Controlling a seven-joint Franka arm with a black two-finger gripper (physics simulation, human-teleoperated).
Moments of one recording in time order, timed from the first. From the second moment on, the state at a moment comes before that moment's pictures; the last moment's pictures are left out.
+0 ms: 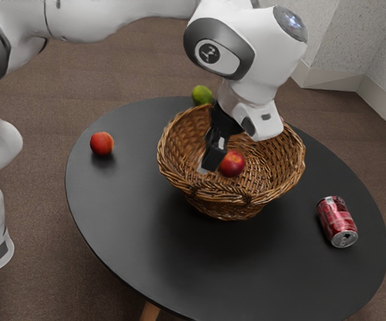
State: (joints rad) arm -0.66 0.03 0.15 -1.43 0.18 1.27 -0.07
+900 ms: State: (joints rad) arm -0.19 0.10 0.15 -1.48 0.08 1.57 -0.15
